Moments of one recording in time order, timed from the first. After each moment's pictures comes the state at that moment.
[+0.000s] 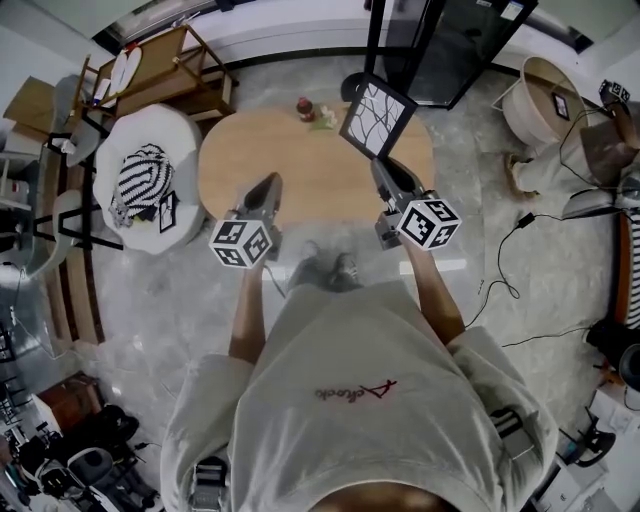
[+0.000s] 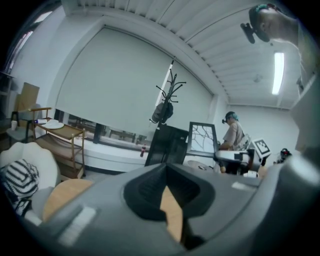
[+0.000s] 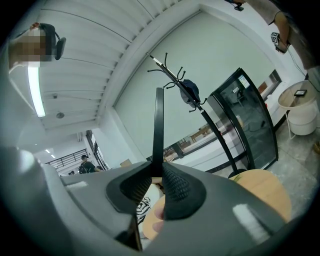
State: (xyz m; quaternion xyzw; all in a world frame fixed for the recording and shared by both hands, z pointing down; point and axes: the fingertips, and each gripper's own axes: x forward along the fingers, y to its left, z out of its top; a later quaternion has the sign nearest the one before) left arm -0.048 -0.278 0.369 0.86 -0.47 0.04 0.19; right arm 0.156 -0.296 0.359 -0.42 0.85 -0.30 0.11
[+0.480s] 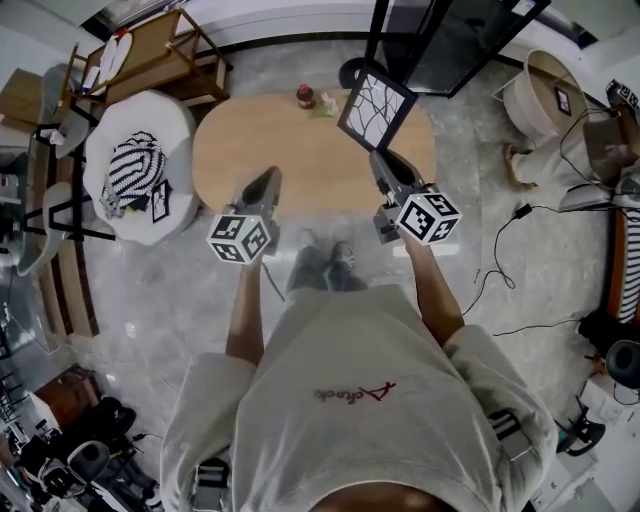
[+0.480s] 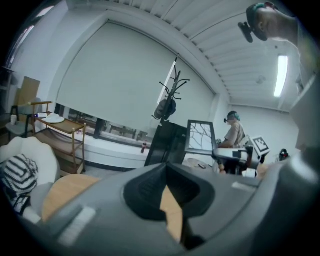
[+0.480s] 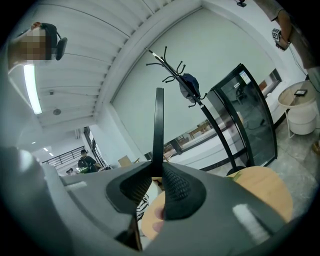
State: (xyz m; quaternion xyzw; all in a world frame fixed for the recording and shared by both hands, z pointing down) left arm -0.083 -0.301 0.393 0.86 -0.47 0.04 0.21; right arm 0.116 -0.323 0.375 -0.43 0.85 -0.31 0.09
